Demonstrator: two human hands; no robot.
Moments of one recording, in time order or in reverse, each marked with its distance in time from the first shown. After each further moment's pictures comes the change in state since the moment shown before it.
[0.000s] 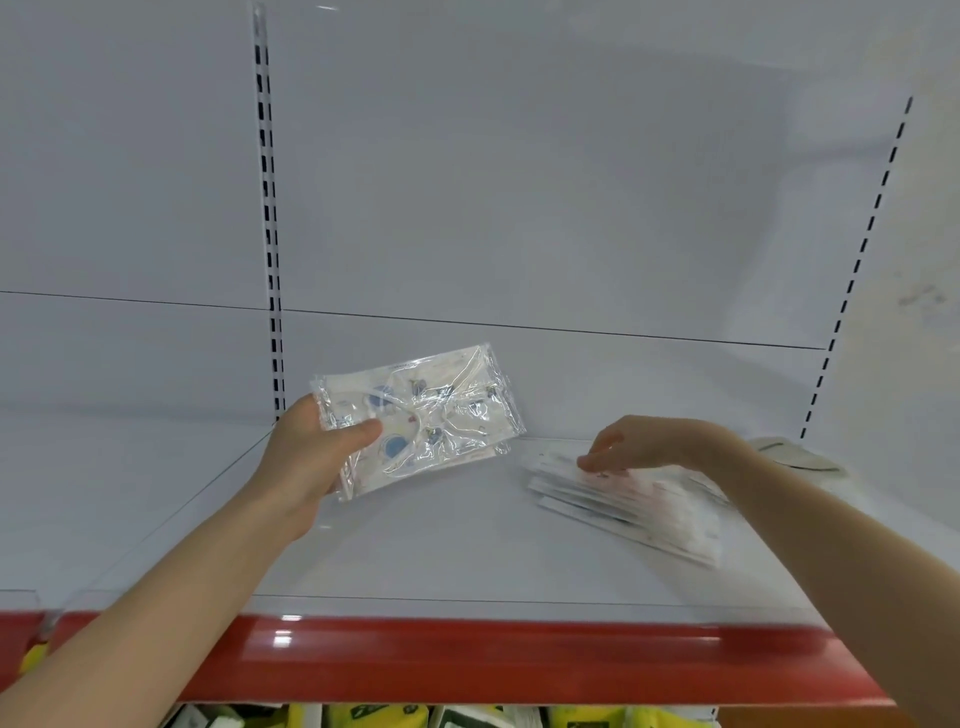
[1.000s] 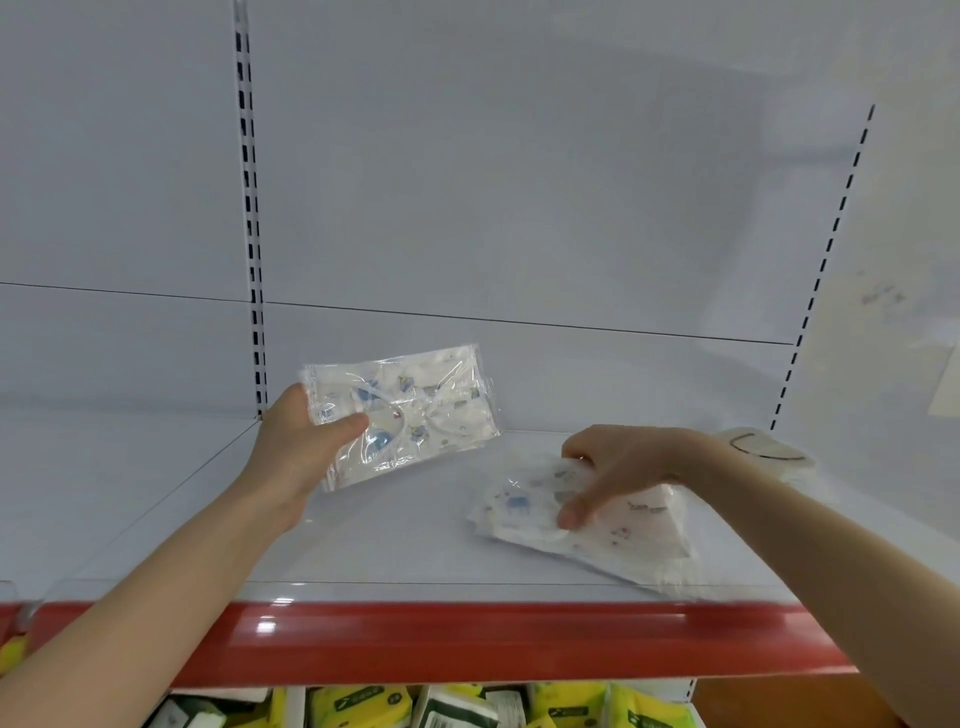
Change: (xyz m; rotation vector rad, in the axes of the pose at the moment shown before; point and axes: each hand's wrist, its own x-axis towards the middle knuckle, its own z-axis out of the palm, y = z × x) left_hand 0.005 -0.007 0.002 0.077 0.049 0.072; right_hand -0.053 -0.033 0.006 -0.084 -0.071 -0.161
